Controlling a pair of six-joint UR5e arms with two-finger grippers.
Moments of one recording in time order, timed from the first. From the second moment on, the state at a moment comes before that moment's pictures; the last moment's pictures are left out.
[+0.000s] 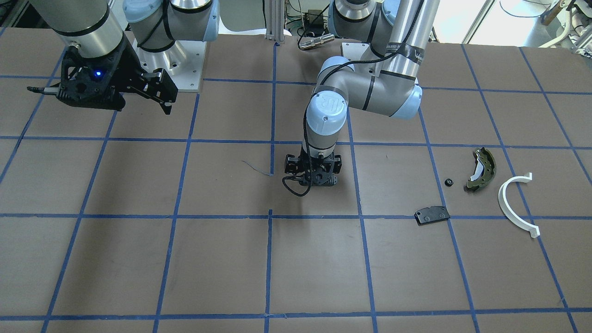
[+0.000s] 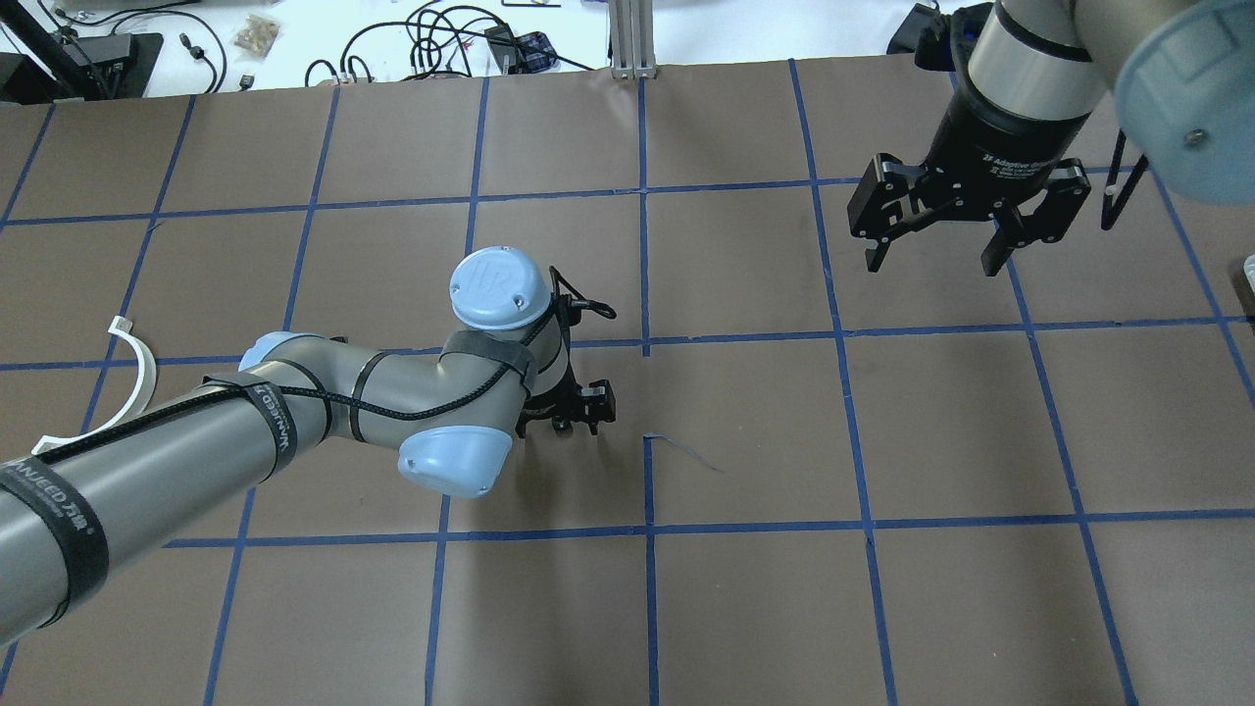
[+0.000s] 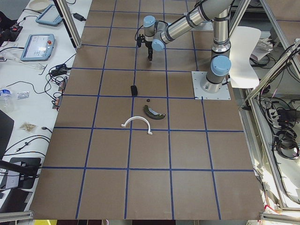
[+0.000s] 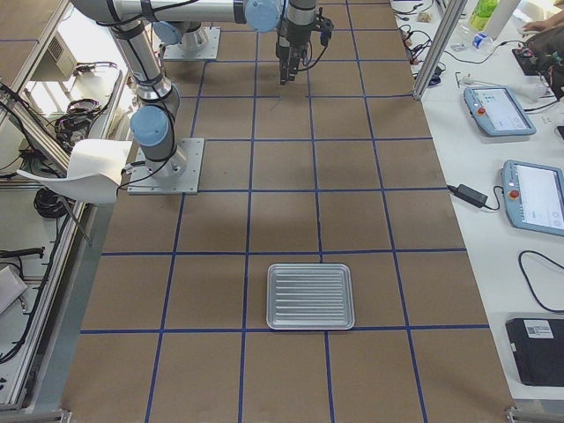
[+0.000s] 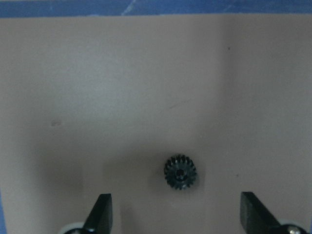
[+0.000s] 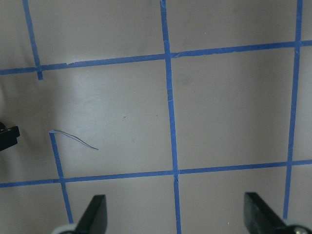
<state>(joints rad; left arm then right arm) -1.85 -1.92 -2.06 -0.78 1.54 -0.28 1.56 -1.59 1.60 -1.49 -1.54 0.07</state>
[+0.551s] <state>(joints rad) -1.85 -1.92 -2.06 -0.74 1.55 -0.27 1.55 -1.59 1.61 -1.48 -1.55 0.08</state>
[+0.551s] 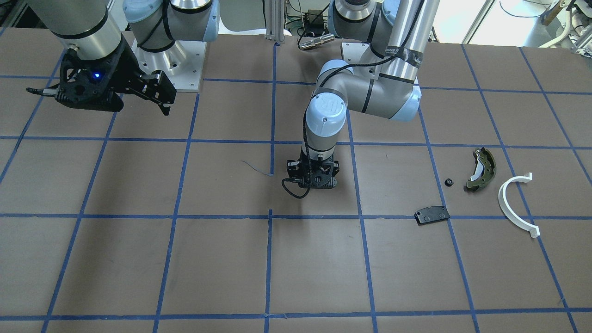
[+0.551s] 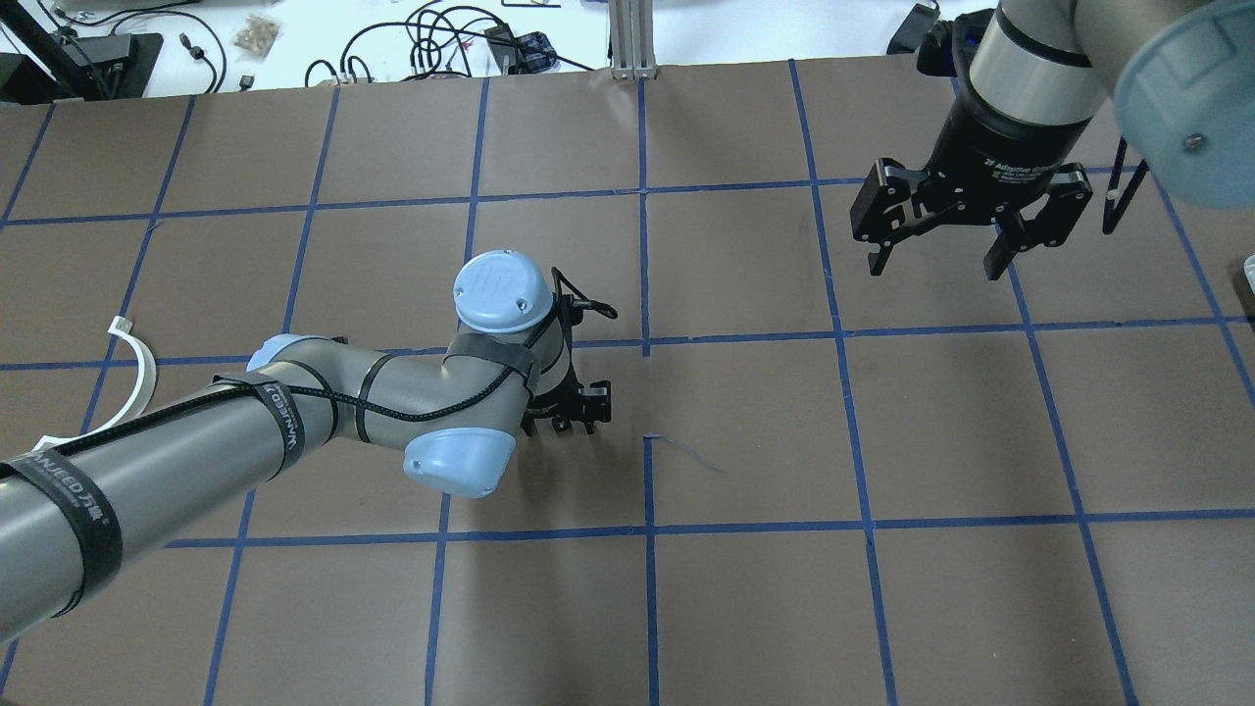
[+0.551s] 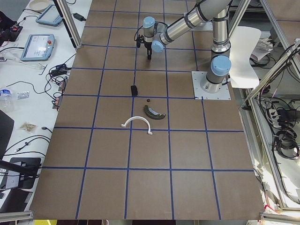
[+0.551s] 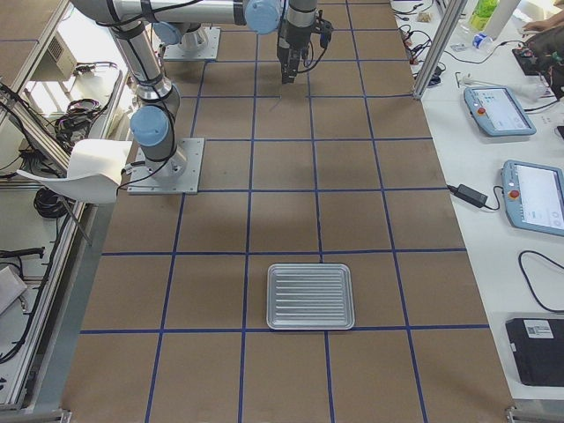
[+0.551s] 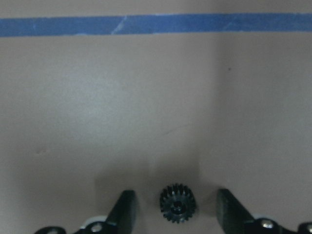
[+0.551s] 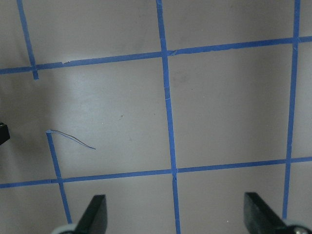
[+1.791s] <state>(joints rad) -1.26 -1.71 -2.01 -1.01 1.64 0.32 1.56 -1.60 1.63 -1.53 -1.54 0.09</state>
